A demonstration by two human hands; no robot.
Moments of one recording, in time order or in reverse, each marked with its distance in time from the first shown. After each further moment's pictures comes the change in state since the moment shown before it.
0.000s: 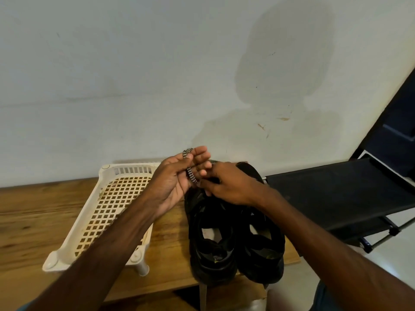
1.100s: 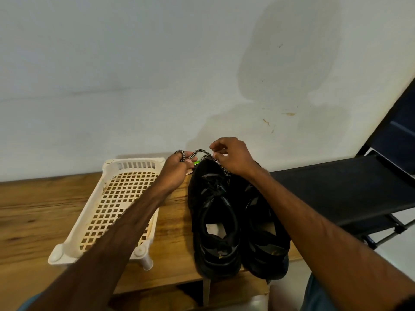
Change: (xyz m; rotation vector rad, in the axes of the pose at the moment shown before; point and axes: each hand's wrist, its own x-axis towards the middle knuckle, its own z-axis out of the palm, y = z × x) left_hand 0.039 -0.018 -0.040 0.807 0.403 -0.068; right_hand 0.055 0.058 0.004 0.117 0.364 0.265
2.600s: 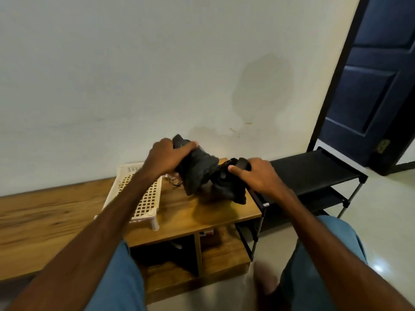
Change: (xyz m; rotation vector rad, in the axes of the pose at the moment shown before) left_hand -0.158 0.116 -0.018 0.502 0.086 0.240; right_hand -0.217 -0.056 -0.114 -0.091 0.093 0.282
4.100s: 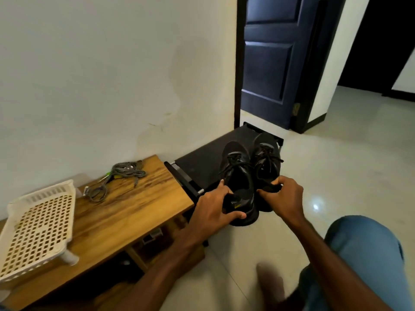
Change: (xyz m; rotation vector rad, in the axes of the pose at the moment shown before) left_hand -0.120 0.069 0.281 0.026 -0.492 0.685; right_hand -0.127 0.227 -0.068 0.188 0.668 0.413
